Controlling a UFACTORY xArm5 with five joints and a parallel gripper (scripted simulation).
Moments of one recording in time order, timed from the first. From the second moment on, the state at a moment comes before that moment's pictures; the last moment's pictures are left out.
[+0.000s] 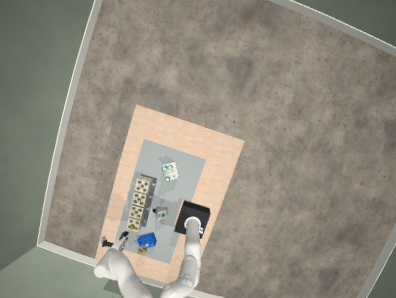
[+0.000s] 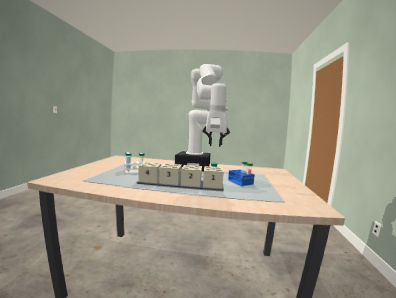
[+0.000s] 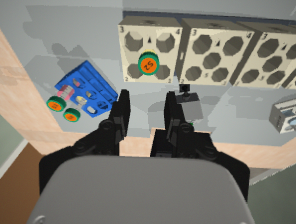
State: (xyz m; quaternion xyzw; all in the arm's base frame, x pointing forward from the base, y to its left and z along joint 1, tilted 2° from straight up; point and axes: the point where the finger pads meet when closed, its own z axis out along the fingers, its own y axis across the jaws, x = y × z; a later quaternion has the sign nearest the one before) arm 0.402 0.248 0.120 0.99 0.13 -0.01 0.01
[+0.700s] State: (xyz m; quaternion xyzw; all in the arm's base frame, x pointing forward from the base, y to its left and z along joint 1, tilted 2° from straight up) arm 0.402 0.248 0.138 0.99 0.13 -0.01 0.01
